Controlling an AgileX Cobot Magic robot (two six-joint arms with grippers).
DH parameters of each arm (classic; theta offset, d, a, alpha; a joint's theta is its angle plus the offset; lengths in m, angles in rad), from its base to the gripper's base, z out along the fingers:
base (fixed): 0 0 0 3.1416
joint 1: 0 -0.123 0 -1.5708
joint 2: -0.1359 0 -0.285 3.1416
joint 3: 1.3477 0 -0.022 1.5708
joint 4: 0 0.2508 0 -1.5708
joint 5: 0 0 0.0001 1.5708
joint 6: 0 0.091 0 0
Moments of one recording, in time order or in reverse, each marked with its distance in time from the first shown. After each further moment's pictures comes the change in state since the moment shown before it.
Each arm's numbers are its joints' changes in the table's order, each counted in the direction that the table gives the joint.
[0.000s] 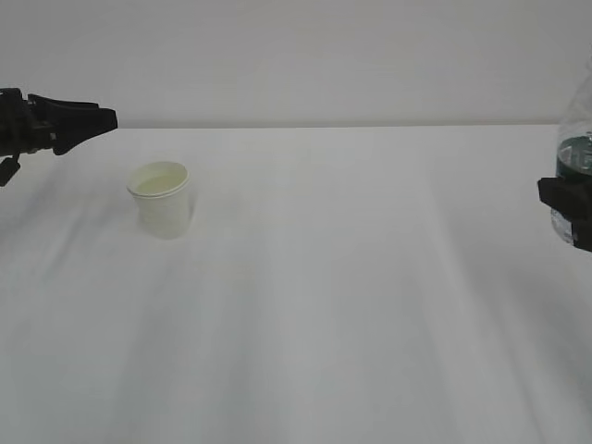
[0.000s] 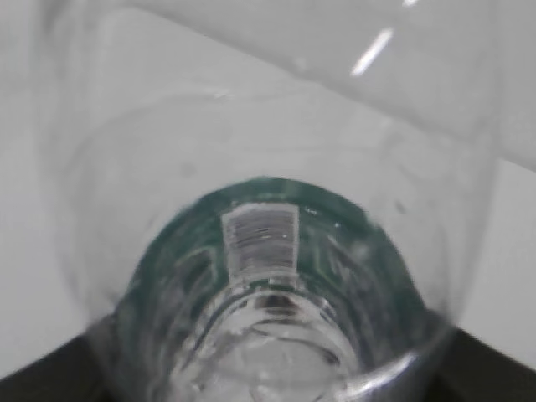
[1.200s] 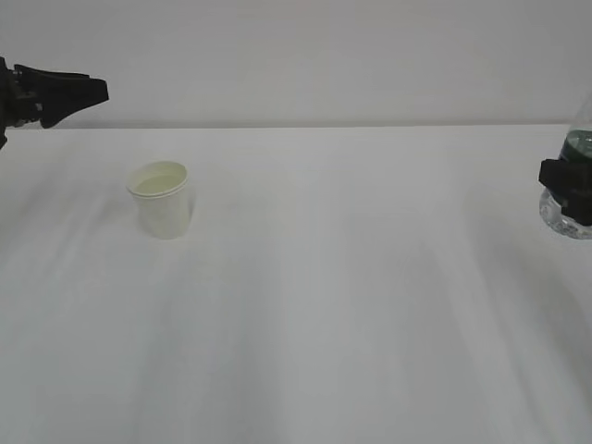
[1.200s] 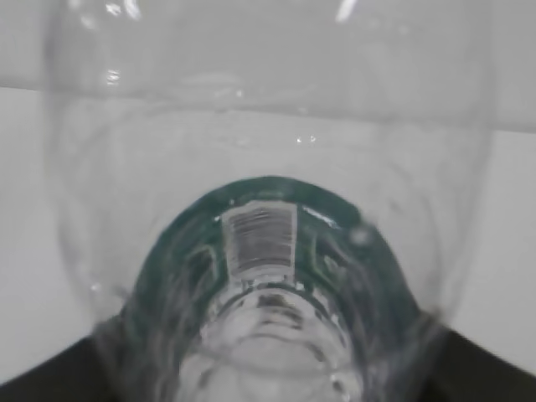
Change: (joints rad) left arm 0.000 0.087 0.000 0.012 -0.004 -0.057; right arm 0.063 -0.161 0.020 0.395 -0.210 -0.152
